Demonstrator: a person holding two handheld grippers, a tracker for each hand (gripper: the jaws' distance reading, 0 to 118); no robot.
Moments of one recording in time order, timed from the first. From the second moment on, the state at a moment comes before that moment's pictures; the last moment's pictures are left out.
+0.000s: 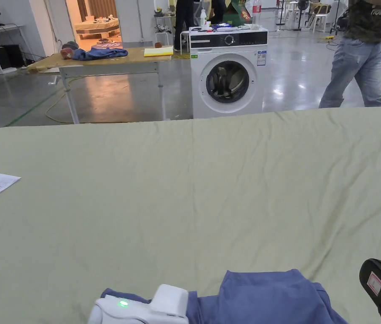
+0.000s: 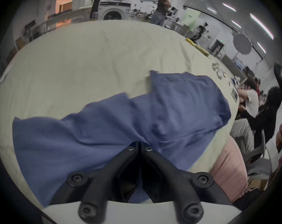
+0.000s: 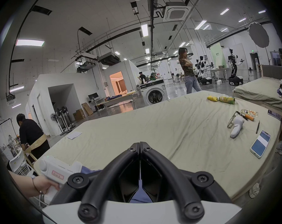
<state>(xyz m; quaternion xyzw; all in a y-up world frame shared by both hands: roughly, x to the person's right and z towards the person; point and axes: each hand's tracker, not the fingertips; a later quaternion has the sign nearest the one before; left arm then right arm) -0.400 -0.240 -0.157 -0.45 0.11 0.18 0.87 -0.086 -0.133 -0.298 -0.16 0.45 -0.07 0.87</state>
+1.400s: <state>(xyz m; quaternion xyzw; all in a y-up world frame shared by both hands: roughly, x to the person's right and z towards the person) -0.561 -0.262 -0.038 -0.36 0.10 0.45 0.81 -0.126 -0.125 -0.273 -0.19 0.50 -0.02 0.85</state>
